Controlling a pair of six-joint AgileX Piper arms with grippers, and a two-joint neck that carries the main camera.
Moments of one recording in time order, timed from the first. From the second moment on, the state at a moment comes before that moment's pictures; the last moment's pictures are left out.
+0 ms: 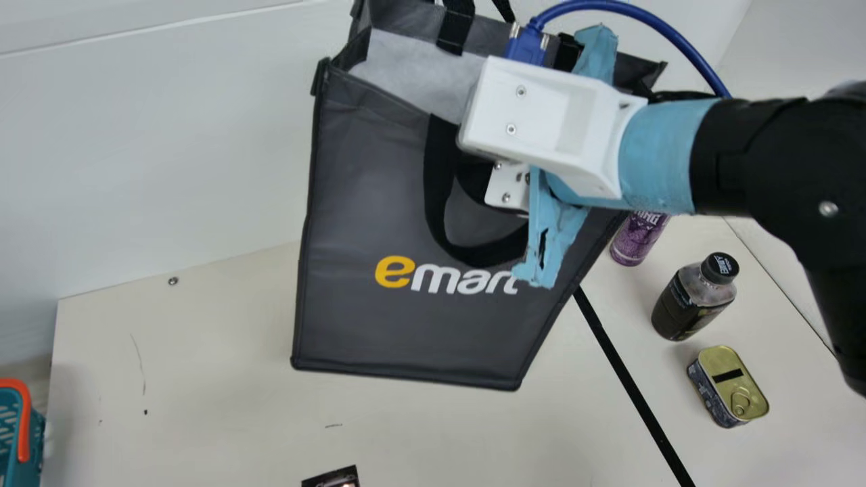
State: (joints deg) left arm -1.6 43.3 -68.9 -1.5 69.4 0.0; right arm 9.0 80.0 -111.1 14.8 69.9 -57.3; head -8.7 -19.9
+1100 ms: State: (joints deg) left arm -1.6 43.3 -68.9 -1.5 69.4 0.0; right arm 26.6 67.3 -94.6 3.6 69.8 -44.1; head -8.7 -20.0
